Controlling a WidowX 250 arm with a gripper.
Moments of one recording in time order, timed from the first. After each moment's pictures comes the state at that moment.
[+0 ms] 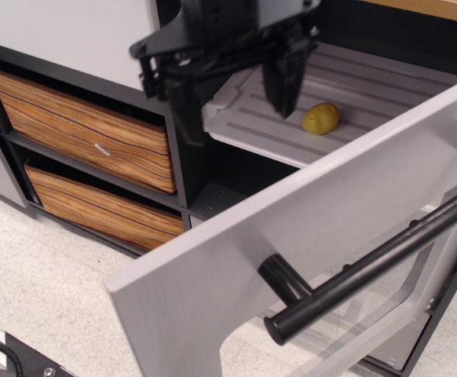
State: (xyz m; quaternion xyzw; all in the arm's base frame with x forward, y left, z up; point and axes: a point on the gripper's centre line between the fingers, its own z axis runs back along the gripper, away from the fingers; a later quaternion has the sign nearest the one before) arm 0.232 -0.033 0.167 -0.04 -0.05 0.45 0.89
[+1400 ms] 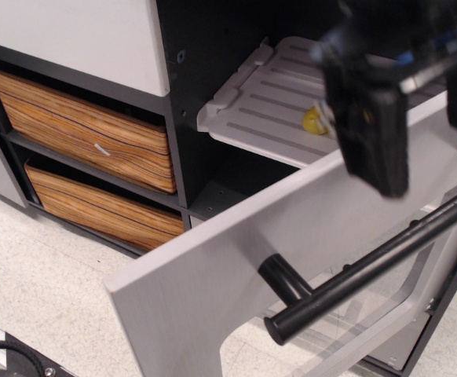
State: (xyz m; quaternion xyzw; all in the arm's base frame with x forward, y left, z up) arm 0.196 -0.150 0.197 -0.11 0.06 0.50 0.86
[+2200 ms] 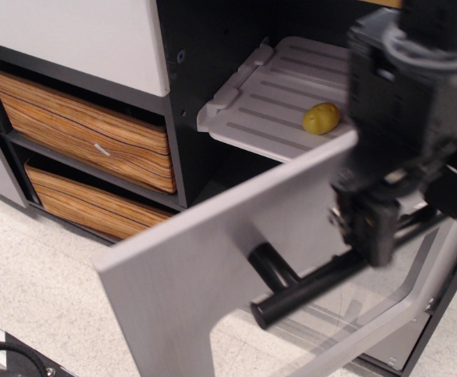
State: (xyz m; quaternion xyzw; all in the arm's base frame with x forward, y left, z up) arm 0.213 -0.144 0.141 -0.06 0.01 0.54 0.84
